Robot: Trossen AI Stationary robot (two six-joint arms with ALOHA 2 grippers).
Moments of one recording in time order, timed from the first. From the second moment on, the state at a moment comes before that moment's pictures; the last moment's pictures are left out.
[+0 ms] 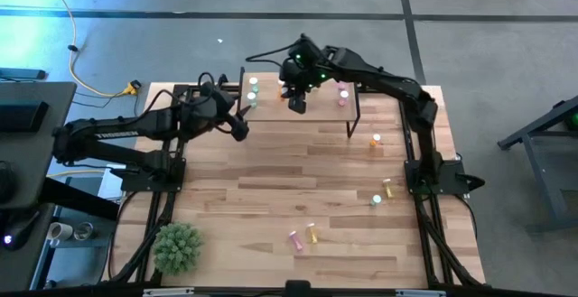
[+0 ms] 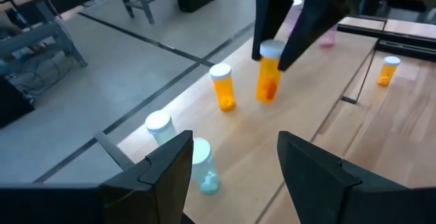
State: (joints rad) left arm 0.31 1.00 0.87 -0.32 -0.57 -0.07; right arm -0.45 2.03 2.11 -0.92 -0.22 -0.32
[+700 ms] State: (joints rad) left arm 0.32 1.00 0.87 -0.32 -0.52 -0.07; right arm -0.45 2.09 2.11 -0.92 -0.24 -0.32
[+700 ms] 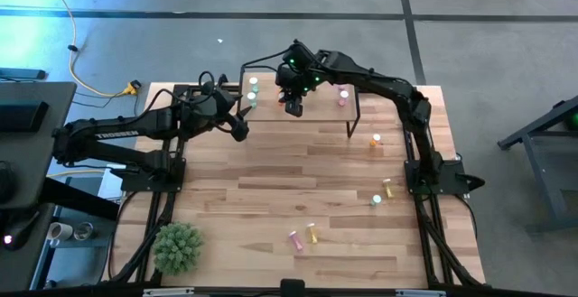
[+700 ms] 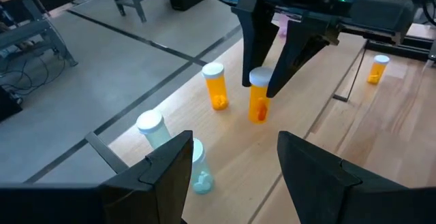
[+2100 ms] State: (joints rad) left arm 0.32 1.00 0.87 -0.35 -0.47 -0.09; right arm -0.43 2.10 2.10 -0.92 -0.21 -0.32
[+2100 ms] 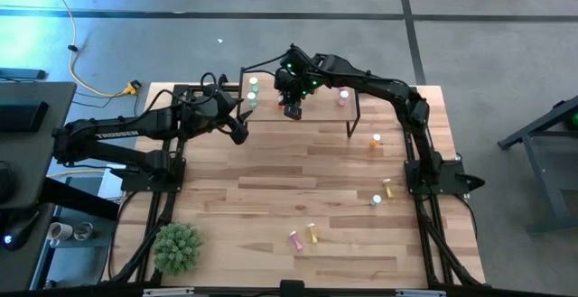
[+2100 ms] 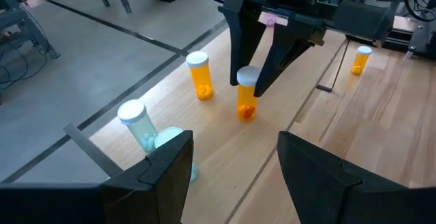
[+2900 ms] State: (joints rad) left arm 0.32 1.00 0.87 -0.35 -0.47 -0.09; right arm -0.43 2.10 2.10 -0.92 -0.17 -0.32
